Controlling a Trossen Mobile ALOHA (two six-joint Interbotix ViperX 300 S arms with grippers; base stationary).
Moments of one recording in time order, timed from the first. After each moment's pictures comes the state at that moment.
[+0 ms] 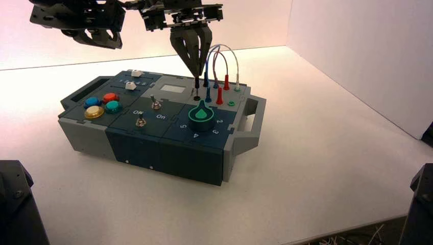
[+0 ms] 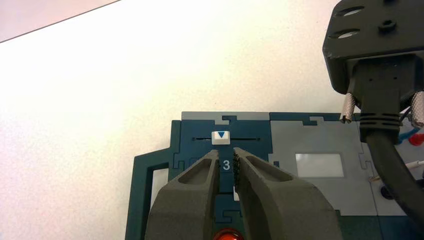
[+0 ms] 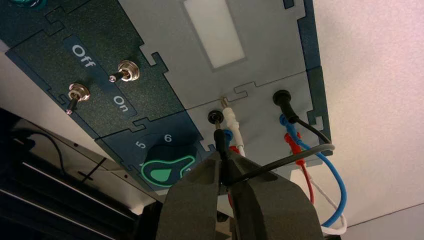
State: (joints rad) left arm -0.26 -0.34 1.07 -0.20 0.08 0.19; right arm 0.85 0.52 -0.19 0.05 1.50 -0.02
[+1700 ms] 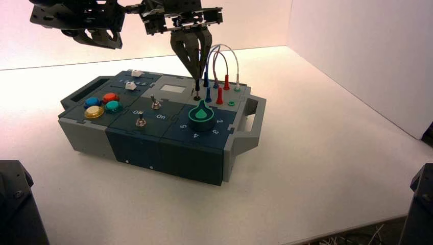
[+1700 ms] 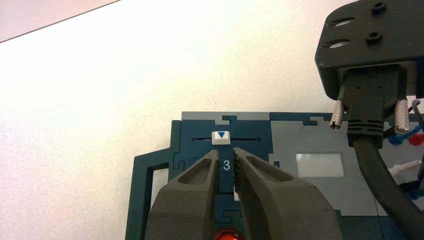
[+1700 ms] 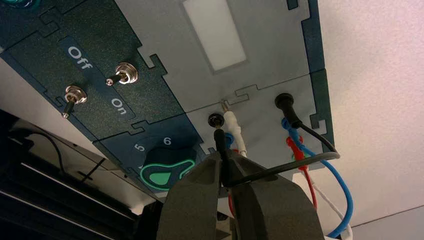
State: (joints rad) left arm -0.26 -0.34 1.07 -0.20 0.08 0.19; right arm 0.84 0.53 -0.19 0.04 1.50 -0.03
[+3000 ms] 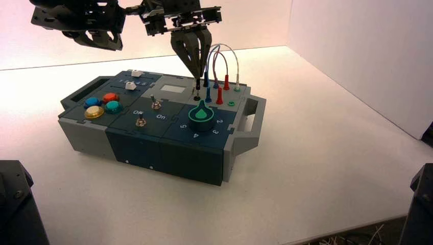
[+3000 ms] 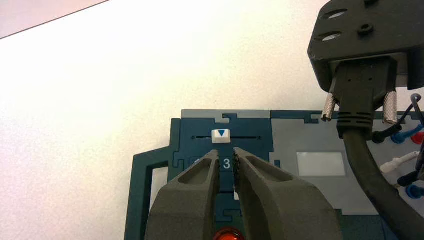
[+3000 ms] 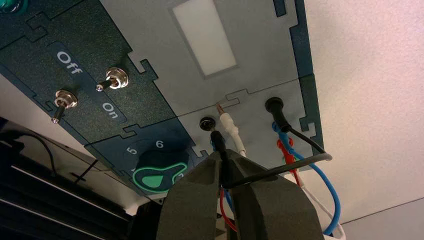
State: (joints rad) left arm -0.26 -0.33 1.07 -0.20 0.08 0.19; right arm 0.84 0.55 -0.22 0.02 1.52 -0.03
